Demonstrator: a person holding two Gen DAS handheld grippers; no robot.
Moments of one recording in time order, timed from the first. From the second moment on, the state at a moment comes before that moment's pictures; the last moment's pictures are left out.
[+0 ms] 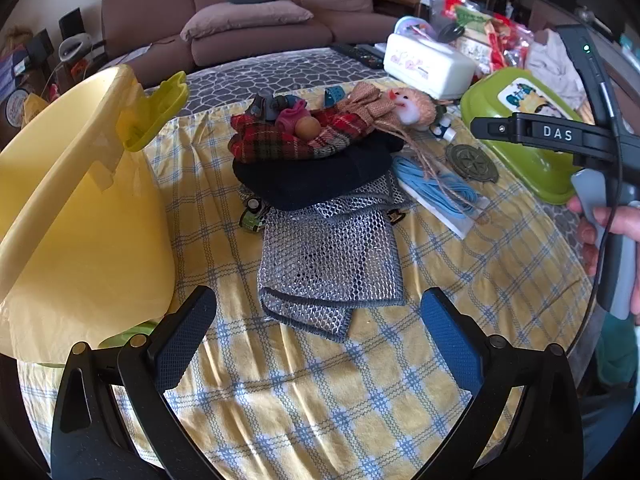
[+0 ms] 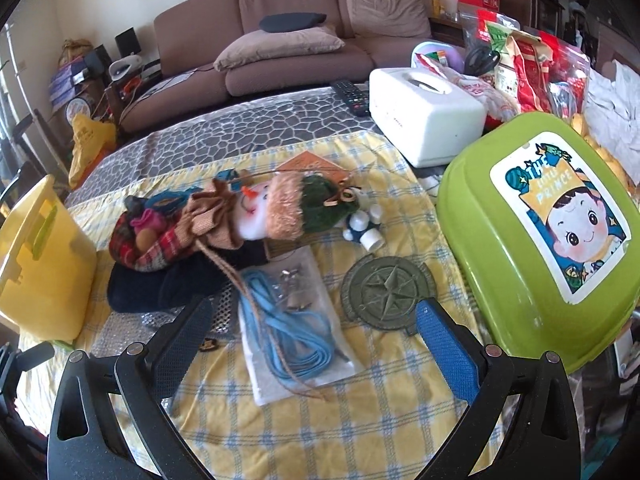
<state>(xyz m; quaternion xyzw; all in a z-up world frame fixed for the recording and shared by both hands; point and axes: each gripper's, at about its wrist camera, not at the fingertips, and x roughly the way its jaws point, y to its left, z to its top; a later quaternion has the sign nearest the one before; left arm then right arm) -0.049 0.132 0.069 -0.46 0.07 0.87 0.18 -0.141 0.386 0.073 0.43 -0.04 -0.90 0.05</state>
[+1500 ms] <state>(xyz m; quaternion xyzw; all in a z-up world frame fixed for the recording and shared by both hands) -0.062 0.142 0.065 -0.48 -0.02 0.84 0.23 -0.160 0.334 0.008 0.52 0.06 -0.85 0.08</state>
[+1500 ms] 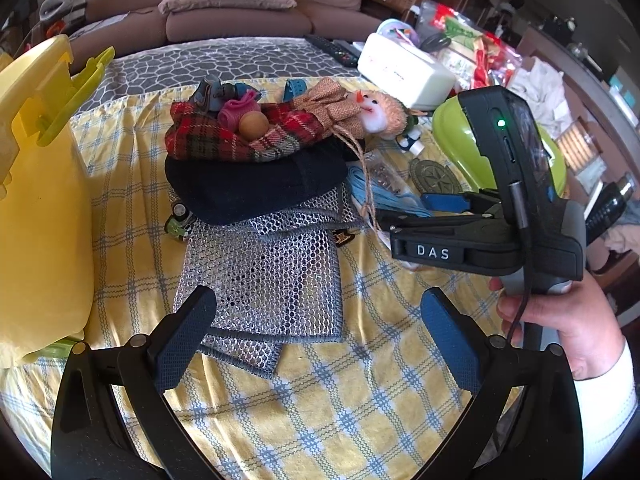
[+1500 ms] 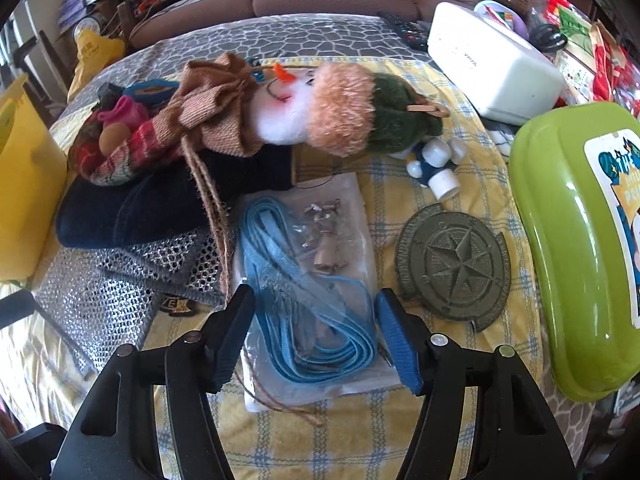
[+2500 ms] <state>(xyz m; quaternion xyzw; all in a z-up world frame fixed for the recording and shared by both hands) -0.061 0.138 0.065 -0.48 -0.02 0.85 0.23 -0.136 0.424 0.084 0.42 -0.14 -0.89 0.07</state>
